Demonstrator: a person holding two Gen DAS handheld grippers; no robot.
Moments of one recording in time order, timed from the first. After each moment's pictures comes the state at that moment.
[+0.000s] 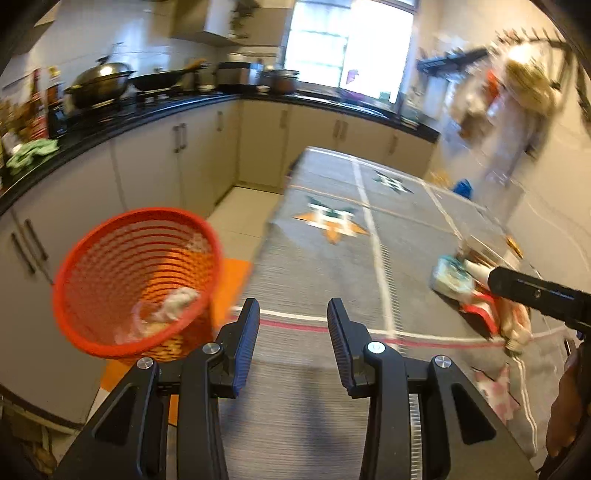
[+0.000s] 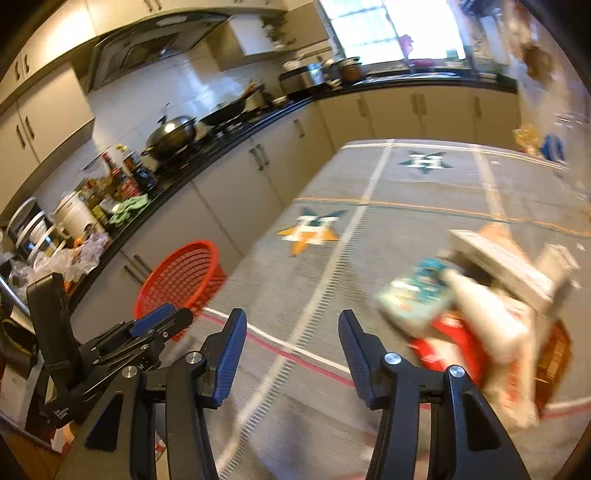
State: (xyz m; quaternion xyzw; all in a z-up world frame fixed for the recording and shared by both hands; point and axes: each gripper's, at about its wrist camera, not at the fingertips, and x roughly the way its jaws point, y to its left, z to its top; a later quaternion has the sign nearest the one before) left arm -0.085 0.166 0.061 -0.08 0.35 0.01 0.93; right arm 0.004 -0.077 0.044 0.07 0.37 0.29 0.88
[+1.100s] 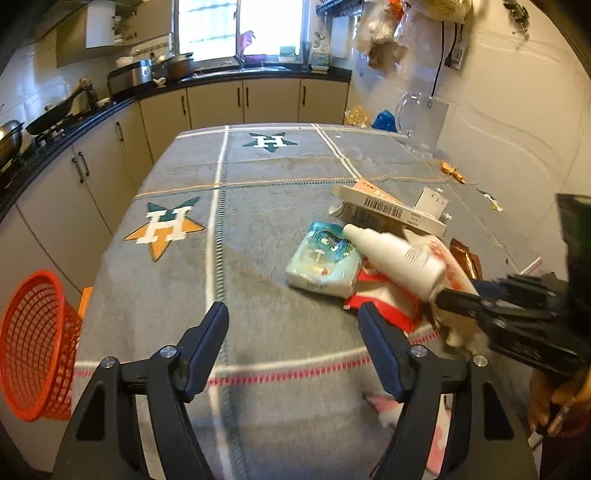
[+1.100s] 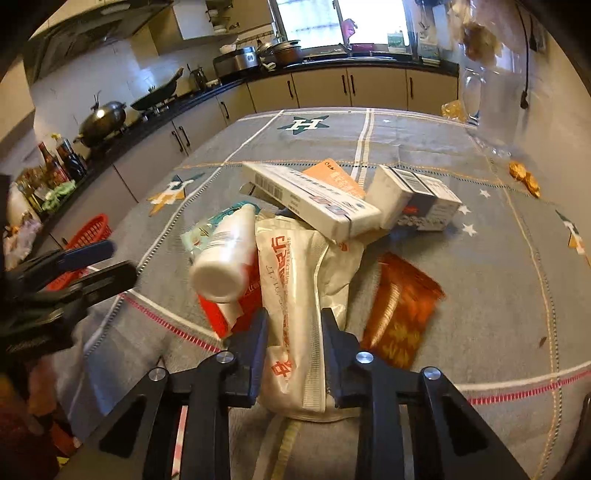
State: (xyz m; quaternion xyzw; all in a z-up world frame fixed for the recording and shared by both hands) left arm -0.019 0.024 0.055 0.03 0.41 -0.12 0.90; right arm 0.020 -0.195 -0.011 0.04 0.42 0.20 0.89
